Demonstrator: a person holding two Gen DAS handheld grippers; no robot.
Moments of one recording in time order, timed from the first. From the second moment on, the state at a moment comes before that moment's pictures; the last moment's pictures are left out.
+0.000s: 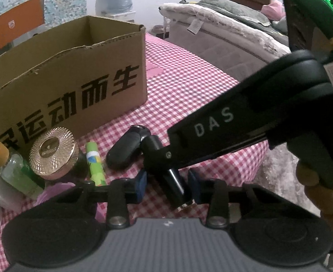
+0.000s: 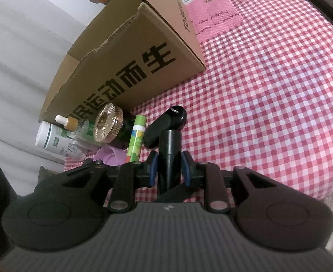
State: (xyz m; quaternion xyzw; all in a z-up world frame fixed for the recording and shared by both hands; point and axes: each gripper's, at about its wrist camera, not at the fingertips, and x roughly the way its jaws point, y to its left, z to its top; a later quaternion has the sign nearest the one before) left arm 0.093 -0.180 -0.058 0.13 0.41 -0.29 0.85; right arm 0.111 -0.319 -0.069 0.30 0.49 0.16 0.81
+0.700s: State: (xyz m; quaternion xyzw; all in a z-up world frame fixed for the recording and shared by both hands) left arm 0.067 -0.129 0.045 0.12 0.29 -0.25 0.91; right arm 0.083 -0.282 0.040 0.24 0.37 0.21 0.87
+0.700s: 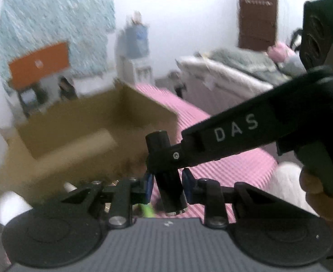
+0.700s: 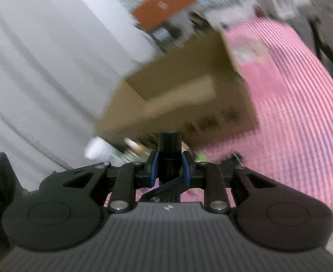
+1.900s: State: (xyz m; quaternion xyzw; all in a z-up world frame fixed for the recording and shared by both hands) left arm 0.314 -0.001 0.034 0.03 0.51 -0.14 0.85; right arm 0.442 -0.082 -0.031 0.20 0.61 0.28 0.71
